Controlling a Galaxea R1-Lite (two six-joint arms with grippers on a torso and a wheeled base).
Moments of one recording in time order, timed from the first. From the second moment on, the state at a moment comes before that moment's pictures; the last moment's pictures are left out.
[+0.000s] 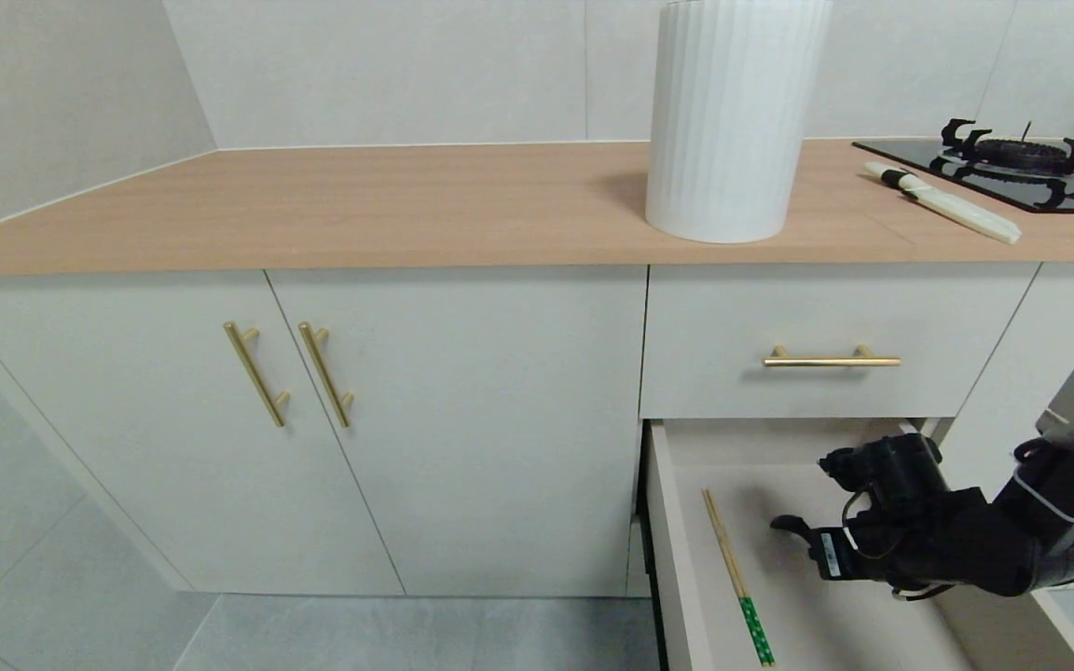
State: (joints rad) left arm 0.00 0.00 0.00 0.00 0.00 0.00; right arm 0.19 2.16 -0.67 -0.57 -0.01 0.13
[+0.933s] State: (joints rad) left arm 0.00 0.00 0.00 0.00 0.00 0.00; right arm 0.19 2.27 -0.67 -0.63 -0.06 0.13
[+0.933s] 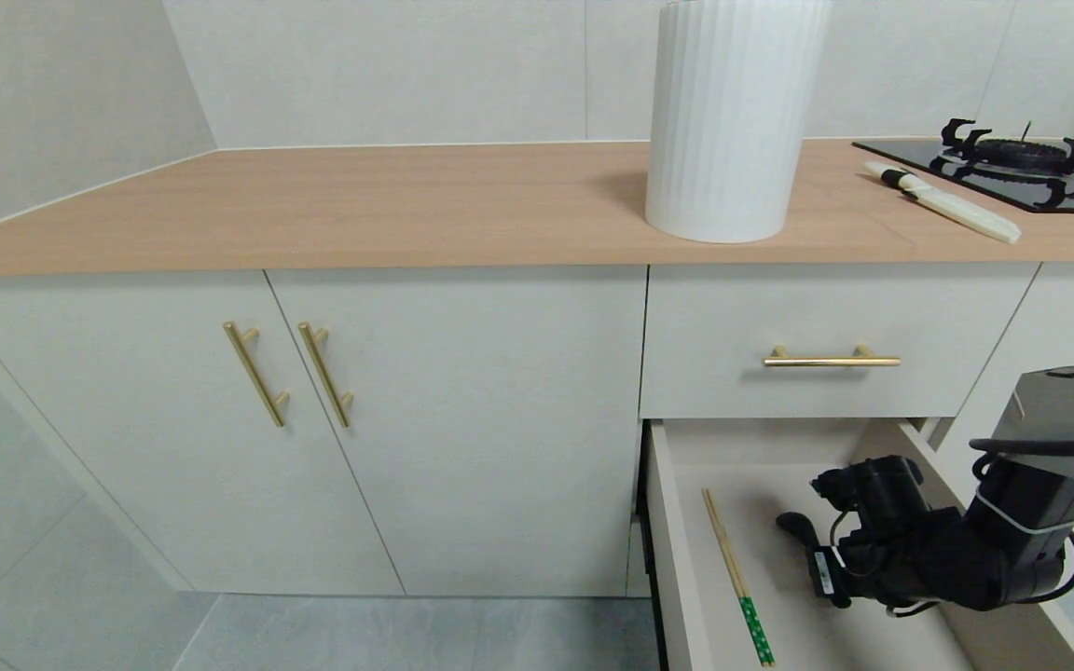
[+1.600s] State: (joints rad) left arm 0.00 0.00 0.00 0.00 0.00 0.00; right arm 0.19 2.23 -0.66 -0.64 -0.08 0.15
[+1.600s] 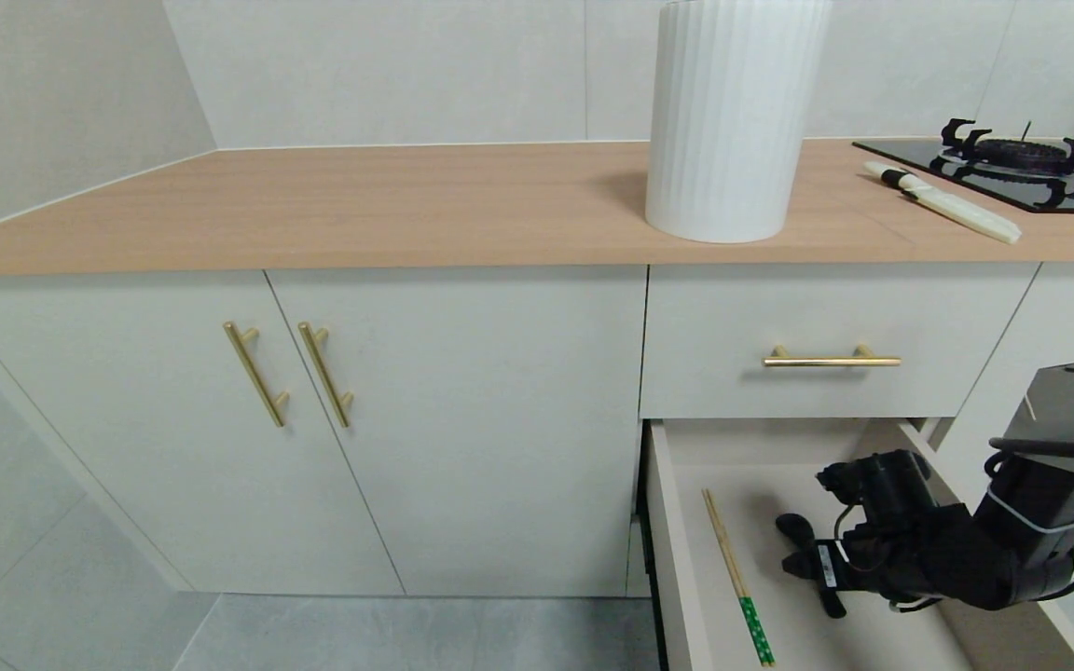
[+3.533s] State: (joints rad) left arm 0.00 0.00 0.00 0.00 0.00 0.00; right arm 0.47 1.42 -0.73 0.52 0.01 -0.11
